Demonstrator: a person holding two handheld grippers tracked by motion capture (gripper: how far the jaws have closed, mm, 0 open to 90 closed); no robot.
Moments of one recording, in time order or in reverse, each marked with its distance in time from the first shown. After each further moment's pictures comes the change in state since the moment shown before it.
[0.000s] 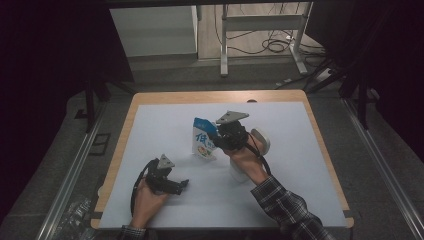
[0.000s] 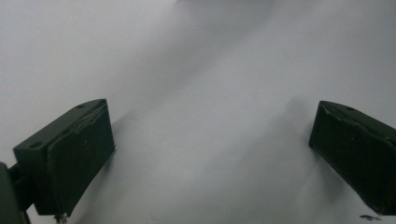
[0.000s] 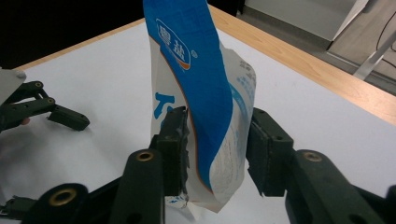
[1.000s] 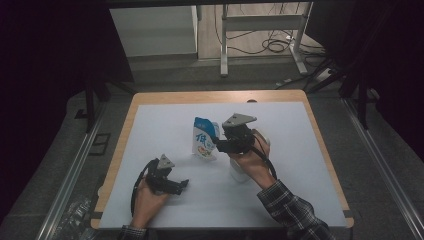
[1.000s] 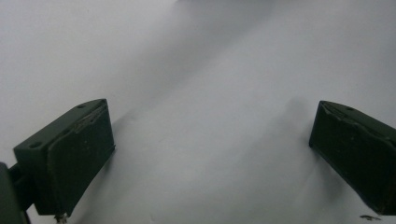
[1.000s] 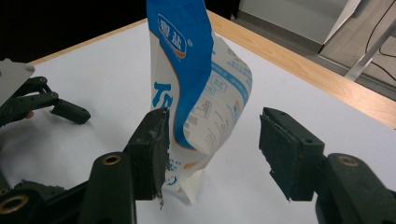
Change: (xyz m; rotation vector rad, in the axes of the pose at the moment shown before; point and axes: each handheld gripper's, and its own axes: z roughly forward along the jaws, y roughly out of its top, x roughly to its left) left arm 0.000 0.000 0.000 0.000 0.002 0.003; right arm -0.001 -0.008 -0.020 -0.018 -0.018 0.000
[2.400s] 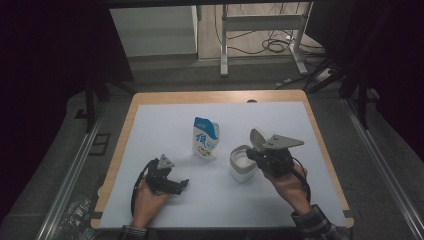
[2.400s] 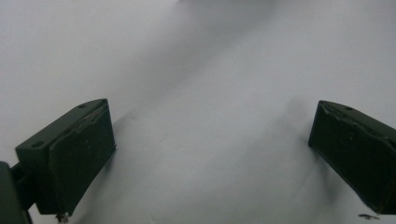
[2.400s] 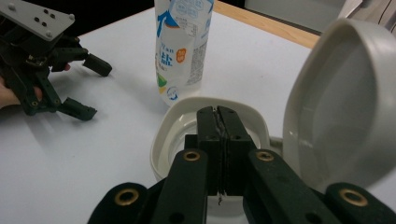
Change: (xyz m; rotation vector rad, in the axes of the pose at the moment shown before) left arm 0.000 0.000 0.000 0.000 0.001 -0.005; right arm -0.023 -0.070 -0.084 -0.032 0.053 0.060
